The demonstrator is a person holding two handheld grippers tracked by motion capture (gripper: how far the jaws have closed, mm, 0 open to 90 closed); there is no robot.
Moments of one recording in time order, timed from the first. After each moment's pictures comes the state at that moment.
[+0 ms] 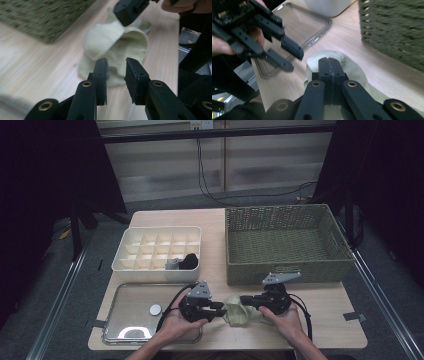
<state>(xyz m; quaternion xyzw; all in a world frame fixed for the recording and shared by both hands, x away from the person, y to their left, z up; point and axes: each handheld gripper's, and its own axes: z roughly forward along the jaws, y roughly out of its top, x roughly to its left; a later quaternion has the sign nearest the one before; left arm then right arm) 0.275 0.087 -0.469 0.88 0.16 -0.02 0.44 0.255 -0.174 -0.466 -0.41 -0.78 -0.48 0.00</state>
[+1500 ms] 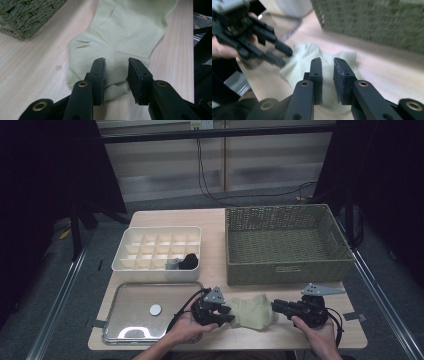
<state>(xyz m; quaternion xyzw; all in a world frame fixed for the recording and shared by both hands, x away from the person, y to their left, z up) 0.274 0.067 -0.489 0.91 0.15 -0.02 0.38 0.209 -0.248 -0.465 -0.48 -0.73 -0.49 -0.06</state>
